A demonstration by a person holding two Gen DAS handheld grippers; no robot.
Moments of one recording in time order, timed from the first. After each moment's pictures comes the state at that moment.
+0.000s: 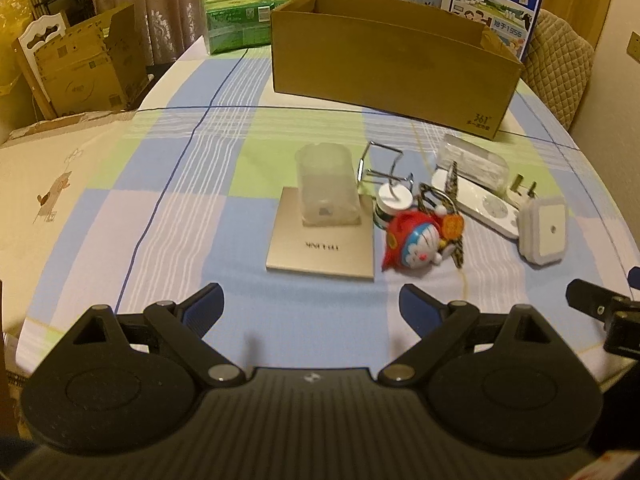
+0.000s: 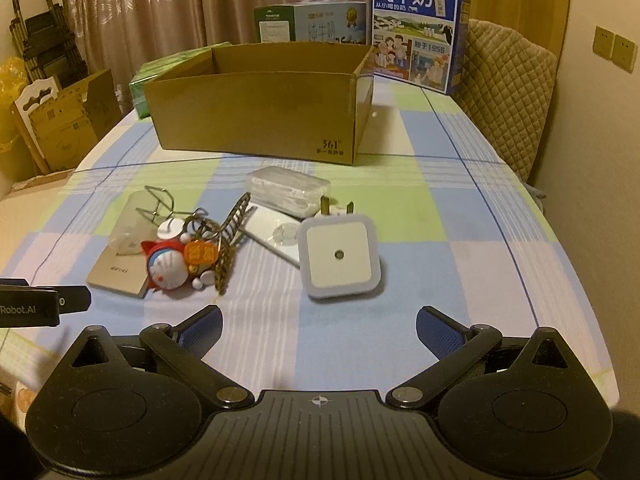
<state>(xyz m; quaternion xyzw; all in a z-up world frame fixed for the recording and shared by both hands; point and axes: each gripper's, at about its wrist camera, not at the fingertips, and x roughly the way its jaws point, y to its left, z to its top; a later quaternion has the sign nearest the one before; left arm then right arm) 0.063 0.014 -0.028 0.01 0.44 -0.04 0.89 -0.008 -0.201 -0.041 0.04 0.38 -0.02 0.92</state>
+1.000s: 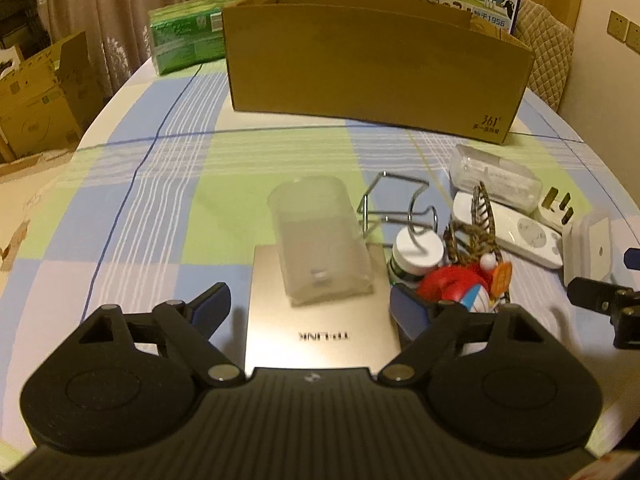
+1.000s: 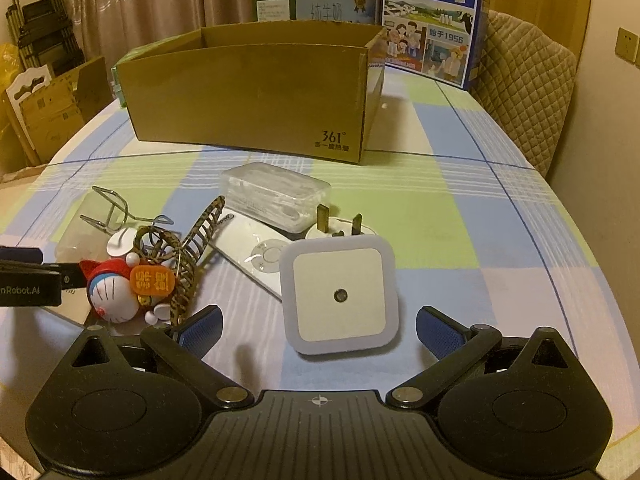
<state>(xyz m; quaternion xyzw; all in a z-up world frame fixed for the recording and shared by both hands) 0.140 0.008 -0.074 0.04 0.41 -0.10 0.90 0.057 -0.211 -0.083 0.02 0.39 -0.01 0.92</state>
